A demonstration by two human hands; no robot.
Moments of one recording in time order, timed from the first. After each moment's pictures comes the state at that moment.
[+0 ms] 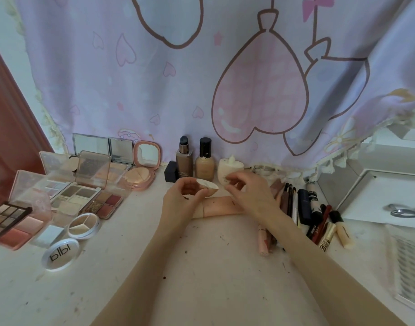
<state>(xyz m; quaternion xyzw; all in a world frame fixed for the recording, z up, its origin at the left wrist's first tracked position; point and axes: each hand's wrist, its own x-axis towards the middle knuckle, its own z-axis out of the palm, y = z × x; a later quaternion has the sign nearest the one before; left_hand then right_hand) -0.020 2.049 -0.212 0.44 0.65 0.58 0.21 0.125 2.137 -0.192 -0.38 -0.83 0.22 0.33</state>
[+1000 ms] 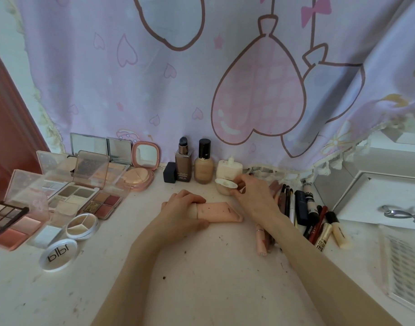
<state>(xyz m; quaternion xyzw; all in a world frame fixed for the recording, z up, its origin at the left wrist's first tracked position) -0.035 2.032 -0.202 0.62 0.71 0.24 0.22 0.128 2.139 -0.195 -0.46 -0.83 0.18 0.26</state>
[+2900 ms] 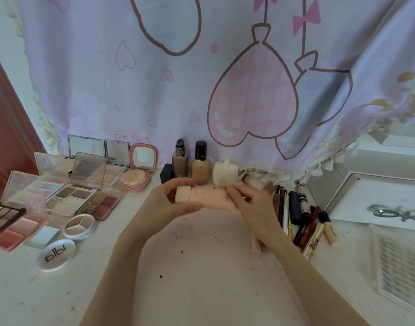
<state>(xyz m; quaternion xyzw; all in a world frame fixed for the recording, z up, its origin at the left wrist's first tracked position) -0.043 2.014 -0.184 0.53 0.59 0.52 0.33 0.144 2.098 -0.187 -0.41 -0.75 0.35 0.38</state>
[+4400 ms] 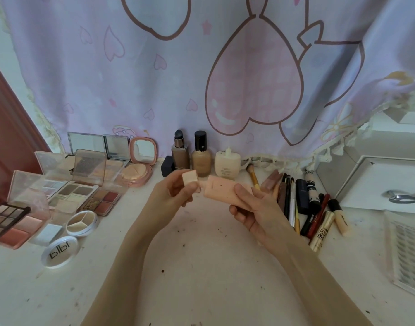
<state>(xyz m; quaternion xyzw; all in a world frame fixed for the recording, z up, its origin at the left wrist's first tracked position) -0.032 2.020 -0.187 0.56 0.59 0.52 0.26 0.149 2.081 -0.190 -0.34 -0.40 0.76 0.37</state>
